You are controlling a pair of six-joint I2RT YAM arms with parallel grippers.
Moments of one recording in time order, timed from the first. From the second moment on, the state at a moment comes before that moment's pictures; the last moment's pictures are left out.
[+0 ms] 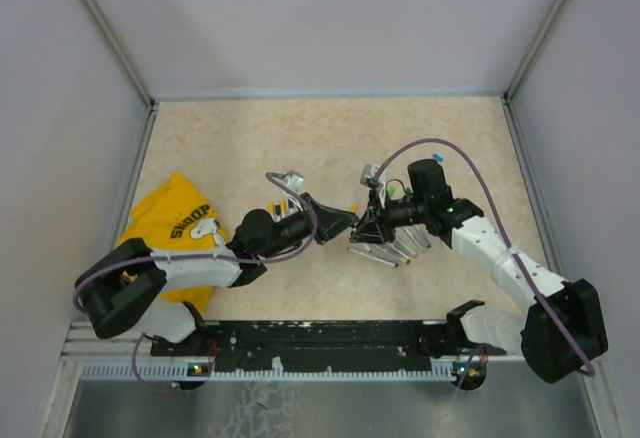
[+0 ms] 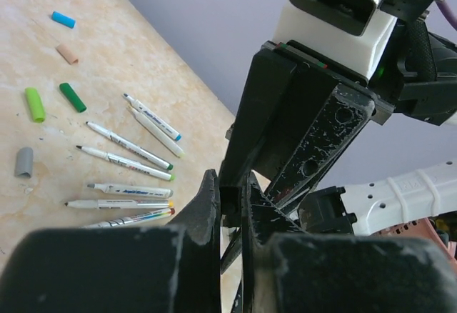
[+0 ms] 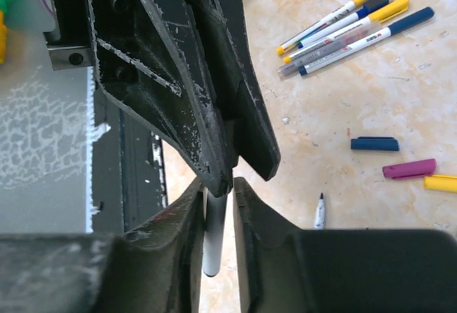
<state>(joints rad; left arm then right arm) -0.94 1.42 0.50 1.06 0.16 -0.78 0.44 1.14 0.77 -0.31 -0.97 -0.21</state>
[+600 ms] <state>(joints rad) -0.71 1.24 0.47 1.08 0.07 -0.80 0.45 1.19 0.77 -0.33 -1.02 -0.24</state>
